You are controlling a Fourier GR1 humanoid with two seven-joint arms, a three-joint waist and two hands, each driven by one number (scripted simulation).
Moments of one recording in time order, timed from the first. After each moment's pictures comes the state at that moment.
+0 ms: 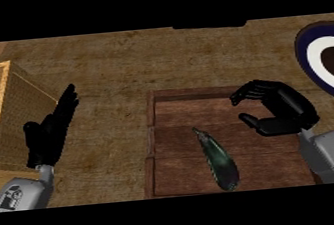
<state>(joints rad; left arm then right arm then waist) -0.17 0.42 -0.25 -1.42 0.23 0.22 0.06 -0.30 -0.42 0.25 -1.35 -0.46 0.33 -0.12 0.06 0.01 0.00</state>
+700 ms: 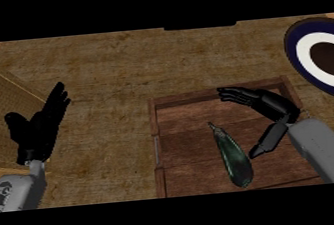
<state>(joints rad) -0.19 0.41 -0.15 -1.37 0.27 0.17 0.10 -0.45 -0.40 0.33 -0.92 -0.18 0.62 -0.49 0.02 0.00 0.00</state>
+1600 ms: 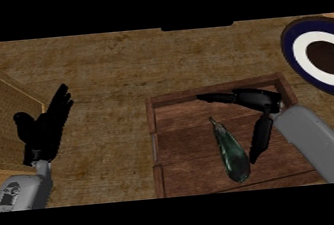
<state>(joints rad) -0.18 0.34 -0.11 -1.37 0.20 0.17 0.12 -0.57 -0.42 0.44 -1.02 0.10 0.68 -0.38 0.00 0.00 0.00</state>
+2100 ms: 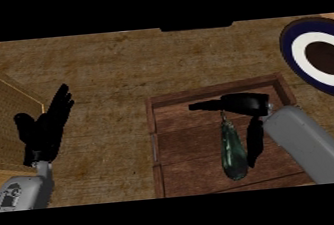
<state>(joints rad) -0.17 0.32 -0.09 -1.39 0.16 0.14 0.13 -0.58 -0.38 0.48 -1.04 0.27 0.71 -0.35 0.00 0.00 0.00</state>
